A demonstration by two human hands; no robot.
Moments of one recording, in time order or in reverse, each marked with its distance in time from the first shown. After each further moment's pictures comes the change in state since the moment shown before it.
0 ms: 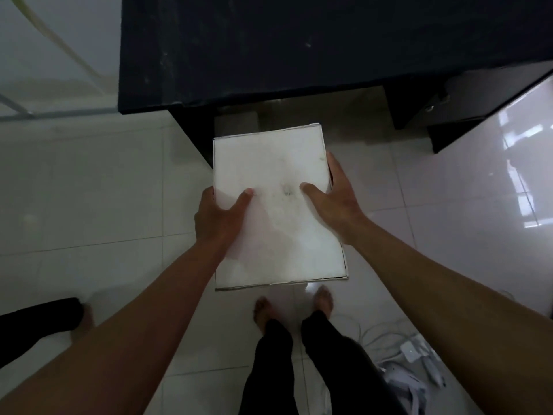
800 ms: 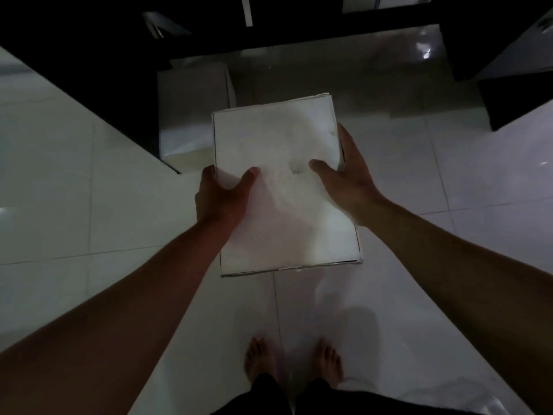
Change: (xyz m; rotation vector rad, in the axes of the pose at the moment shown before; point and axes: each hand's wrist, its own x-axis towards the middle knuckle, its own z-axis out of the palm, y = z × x) left_hand 0.205 -0.106 0.267 0.045 -0.009 -0.030; right_hand 0.255 0.252 0.015 -0.028 -0.007 -0.061
